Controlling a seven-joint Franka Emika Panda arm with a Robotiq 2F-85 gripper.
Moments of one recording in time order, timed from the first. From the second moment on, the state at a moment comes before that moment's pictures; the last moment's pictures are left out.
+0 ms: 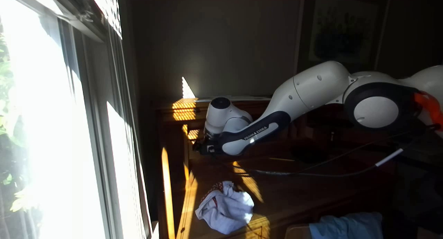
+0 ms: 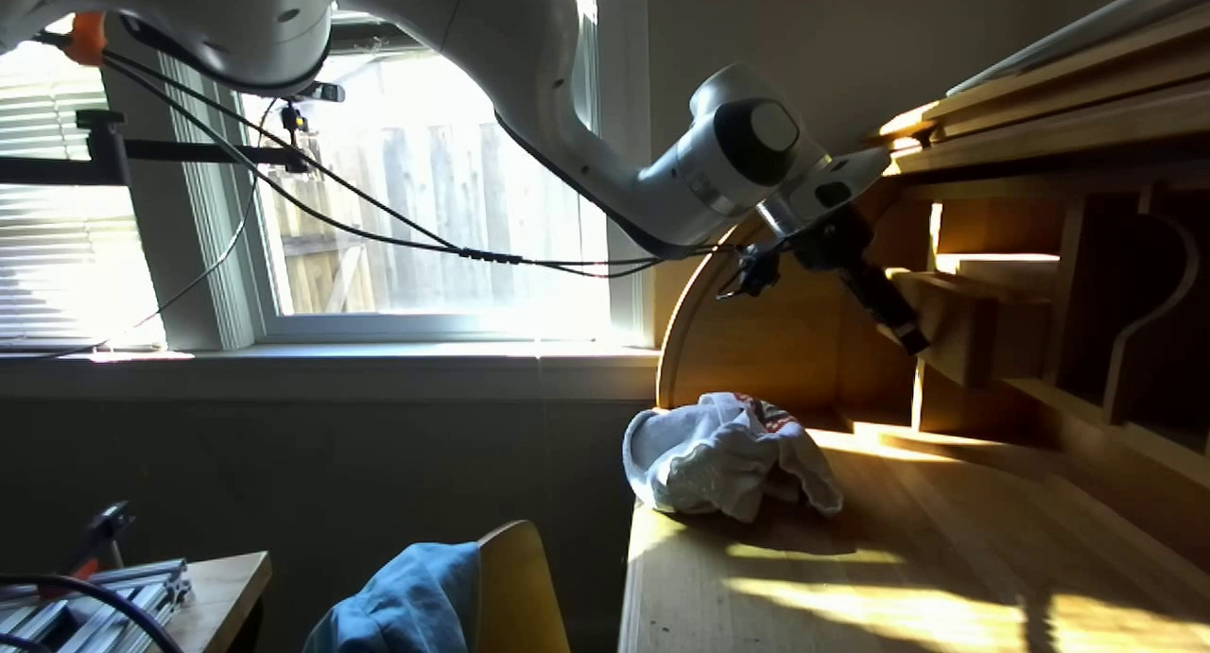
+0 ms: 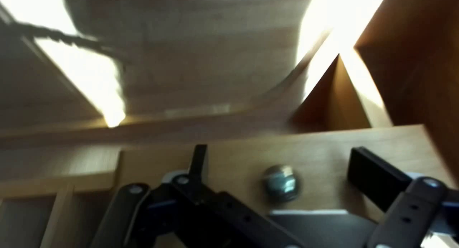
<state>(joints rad) 0.48 0.83 -0.32 -1.28 -0.38 2.57 1.08</state>
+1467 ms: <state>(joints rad) 0.37 0.76 -0.21 -1.05 -0.33 1.95 1.02</state>
